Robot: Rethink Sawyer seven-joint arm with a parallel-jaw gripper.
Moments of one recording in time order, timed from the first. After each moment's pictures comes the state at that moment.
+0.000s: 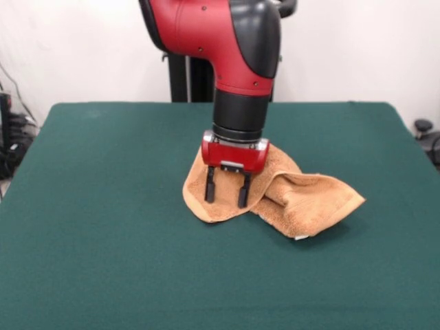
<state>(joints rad) -0.21 -0.41 -0.03 1.84 0.15 -0.16 1.57</state>
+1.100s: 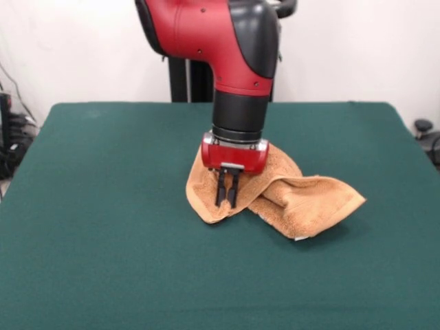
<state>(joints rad) -0.22 -0.40 -0.02 1.83 0.07 -0.19 1.57</state>
